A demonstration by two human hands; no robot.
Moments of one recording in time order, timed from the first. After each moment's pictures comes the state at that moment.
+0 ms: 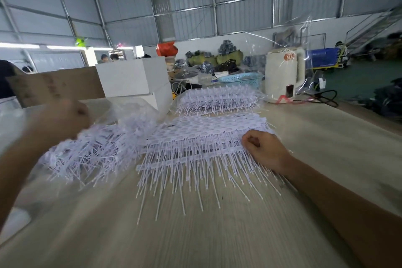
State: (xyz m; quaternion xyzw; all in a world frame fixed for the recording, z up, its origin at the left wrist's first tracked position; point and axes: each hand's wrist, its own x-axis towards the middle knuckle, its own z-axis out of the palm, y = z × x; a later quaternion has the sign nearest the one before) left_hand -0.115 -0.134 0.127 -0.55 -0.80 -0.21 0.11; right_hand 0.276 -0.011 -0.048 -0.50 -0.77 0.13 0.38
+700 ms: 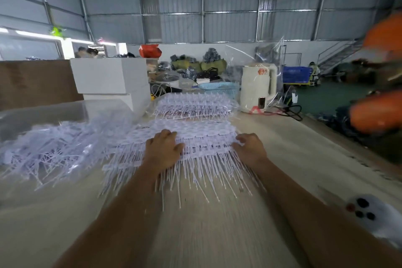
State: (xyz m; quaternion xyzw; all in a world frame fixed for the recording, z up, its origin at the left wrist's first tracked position) left_hand 0.041 0.010 -0.043 -0.70 -0.68 -0.20 0.06; right_hand 0.315 0.013 -0.043 -0.64 -0.66 0.14 0.38
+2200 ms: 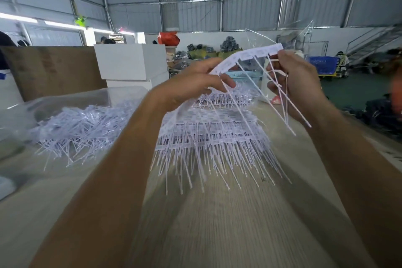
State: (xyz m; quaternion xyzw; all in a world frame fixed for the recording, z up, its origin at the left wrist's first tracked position) left_hand 0.076 -0.084 0.121 -0.79 -0.39 -0.38 -0.27; right_hand 0.305 -0.046 0.099 -0.31 -0.50 0.42 0.69
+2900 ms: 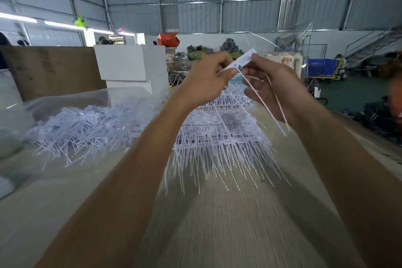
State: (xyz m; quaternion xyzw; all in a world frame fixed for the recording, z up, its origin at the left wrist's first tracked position) left_hand 0.107 -0.086 0.119 -0.77 -0.45 -0.44 -0.07; right_hand 0.281 -0.059 0.103 -0.27 -0.57 0.53 0.56
